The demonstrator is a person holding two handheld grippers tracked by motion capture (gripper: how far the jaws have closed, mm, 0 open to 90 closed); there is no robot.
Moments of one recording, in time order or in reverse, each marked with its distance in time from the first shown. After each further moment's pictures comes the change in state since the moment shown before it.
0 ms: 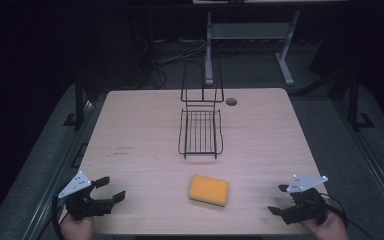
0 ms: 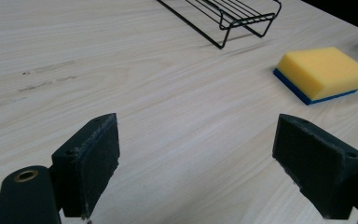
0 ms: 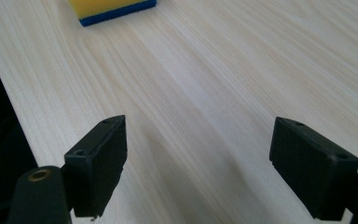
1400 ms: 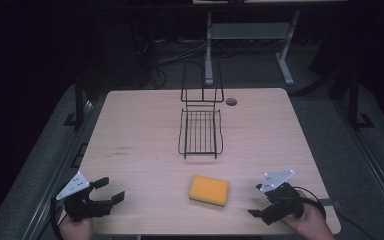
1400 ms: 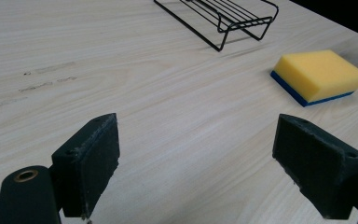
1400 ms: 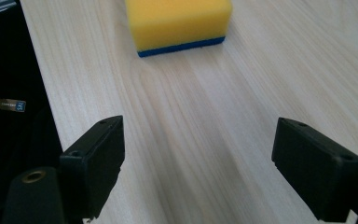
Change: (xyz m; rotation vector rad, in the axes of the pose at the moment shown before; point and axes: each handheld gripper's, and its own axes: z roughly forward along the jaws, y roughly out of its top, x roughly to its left) left arm -0.002 -0.002 -0.004 -0.014 -0.008 -0.001; right arm 0.028 0.048 0.028 0.082 0.112 -0.148
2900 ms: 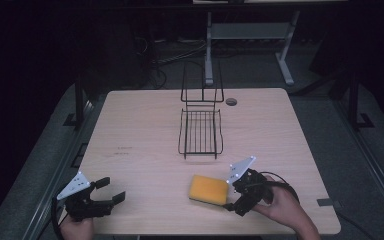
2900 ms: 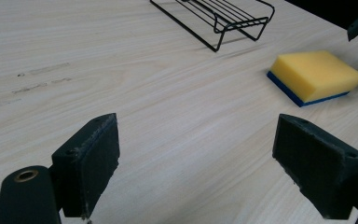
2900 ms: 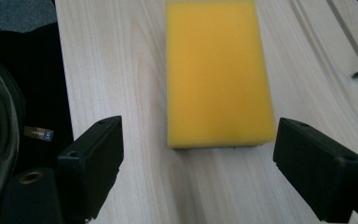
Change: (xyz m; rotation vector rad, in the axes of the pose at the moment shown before) left arm -0.001 0.000 0.001 0.000 -0.013 0.002; right arm 0.013 0.083 0.026 0.063 0.101 -0.152
